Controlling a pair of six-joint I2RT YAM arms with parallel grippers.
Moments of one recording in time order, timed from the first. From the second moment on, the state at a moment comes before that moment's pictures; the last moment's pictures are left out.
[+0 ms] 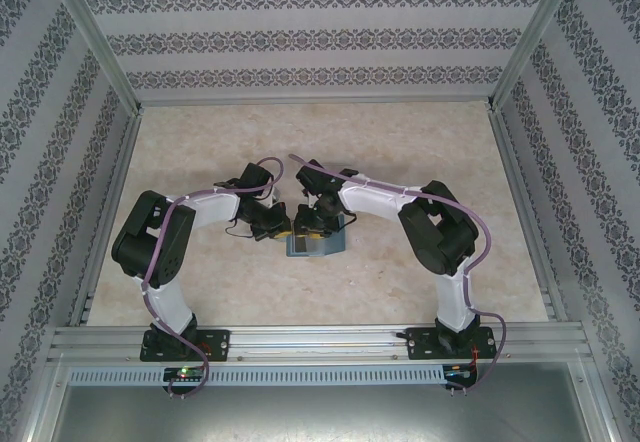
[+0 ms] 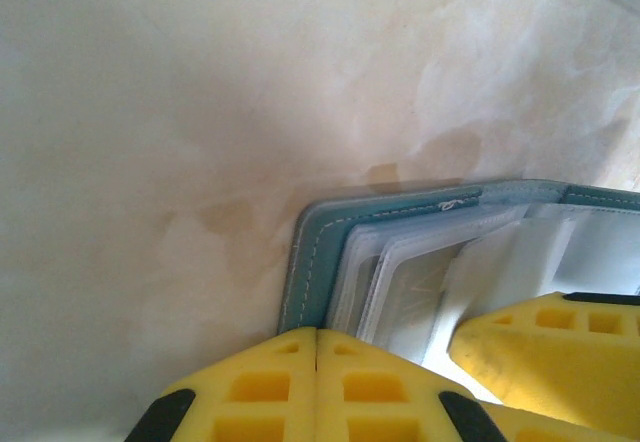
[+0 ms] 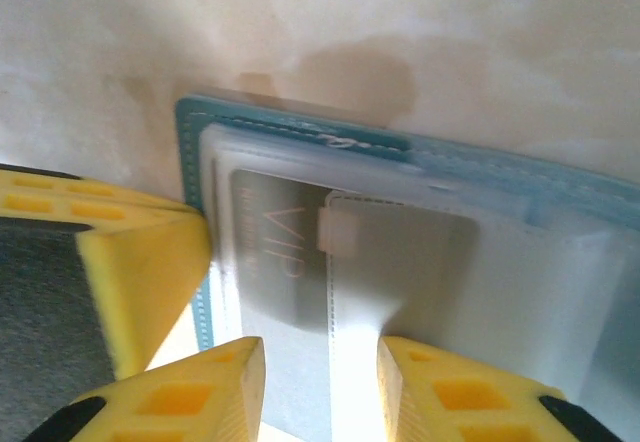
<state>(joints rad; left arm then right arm) -0.38 1.79 0.96 -0.40 0.53 -0.71 0.74 2.01 1.39 -0.70 -0.32 0.72</state>
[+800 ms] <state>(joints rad) -0.38 1.79 0.96 -0.40 0.53 -0.71 0.76 2.01 1.48 -0.99 -0.03 0.67</state>
